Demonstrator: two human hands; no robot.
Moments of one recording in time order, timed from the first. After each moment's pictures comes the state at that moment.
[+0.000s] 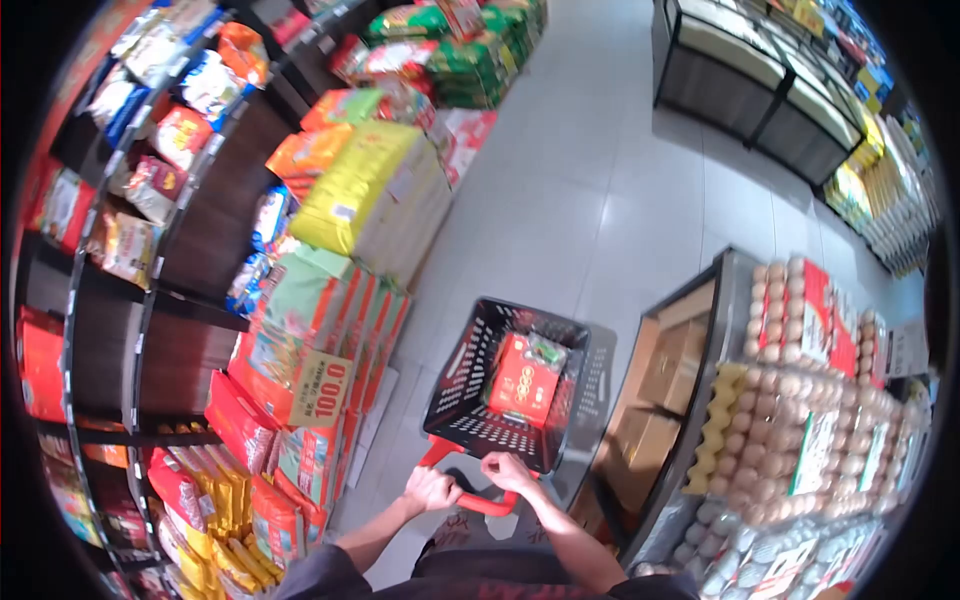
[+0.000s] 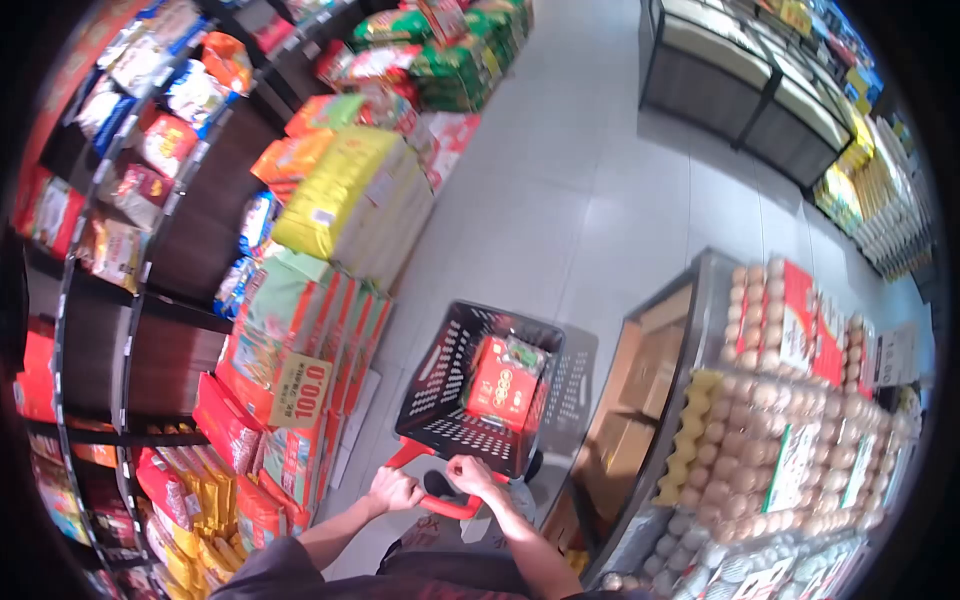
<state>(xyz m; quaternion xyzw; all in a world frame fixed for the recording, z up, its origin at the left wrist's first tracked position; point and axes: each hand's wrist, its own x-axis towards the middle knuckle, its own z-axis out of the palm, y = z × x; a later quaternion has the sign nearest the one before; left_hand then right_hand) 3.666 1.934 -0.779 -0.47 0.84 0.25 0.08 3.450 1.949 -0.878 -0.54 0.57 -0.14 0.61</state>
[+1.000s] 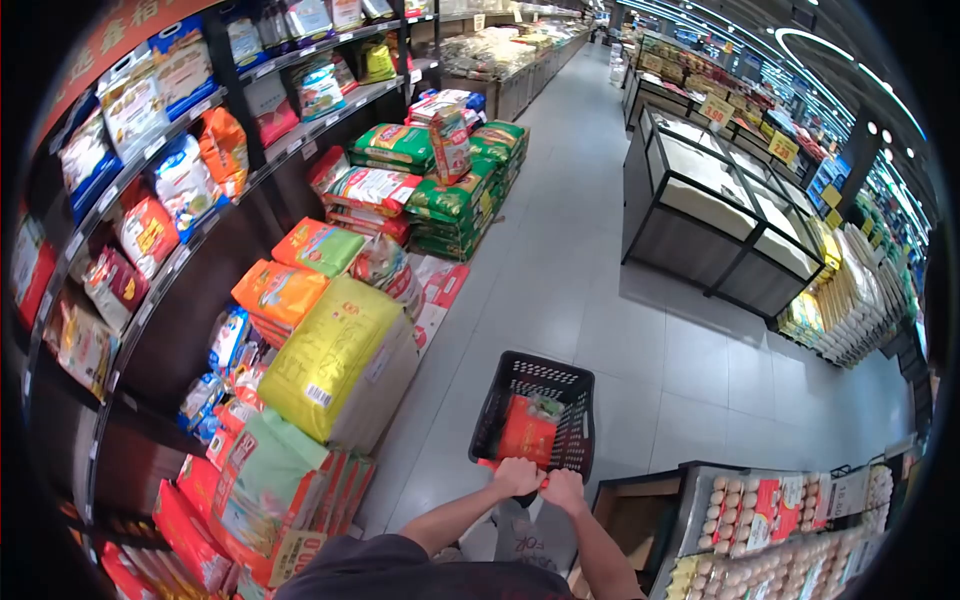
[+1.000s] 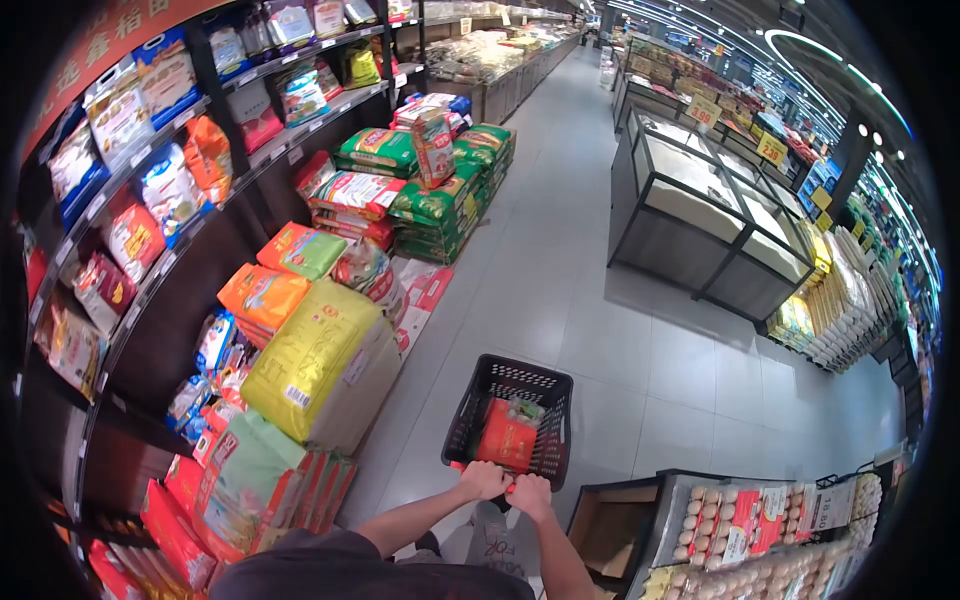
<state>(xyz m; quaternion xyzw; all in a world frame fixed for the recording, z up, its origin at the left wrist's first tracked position) 3.424 1.387 -0.776 -0.41 0.85 0.31 0.08 3.281 1.465 -0.783 -0.64 0.74 0.03 0.20</state>
